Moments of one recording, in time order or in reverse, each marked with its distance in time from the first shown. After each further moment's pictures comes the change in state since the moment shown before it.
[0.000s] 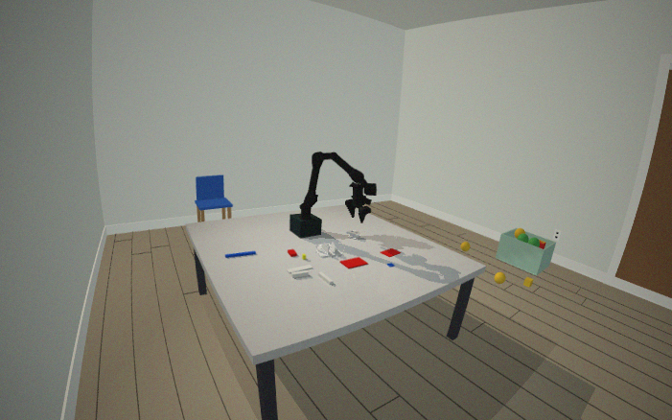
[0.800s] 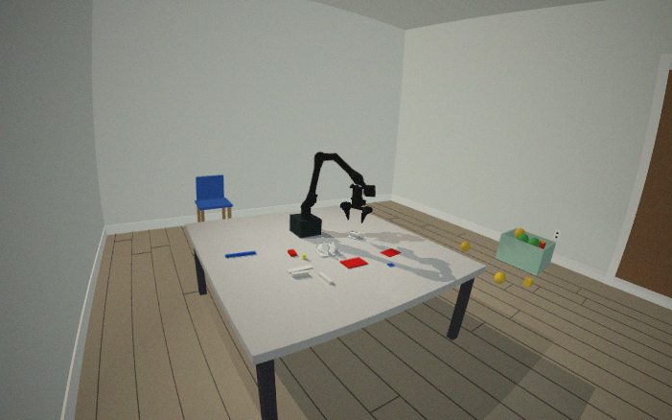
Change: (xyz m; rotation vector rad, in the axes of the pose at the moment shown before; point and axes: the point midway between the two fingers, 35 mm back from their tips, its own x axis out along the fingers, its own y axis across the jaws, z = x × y) arm 0.025 0.042 0.013 -0.494 0.093 0.001
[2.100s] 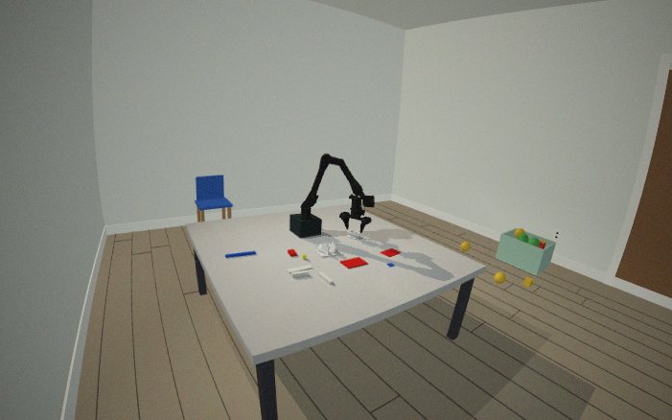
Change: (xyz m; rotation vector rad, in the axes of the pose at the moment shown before) arm 0.063 0.001 0.000 -0.013 0.001 -0.001
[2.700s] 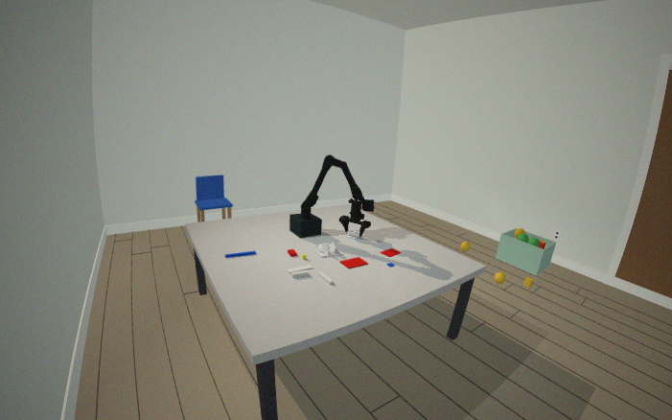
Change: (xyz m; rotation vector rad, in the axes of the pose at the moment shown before) arm 0.025 0.001 -0.001 -0.002 0.002 0.003
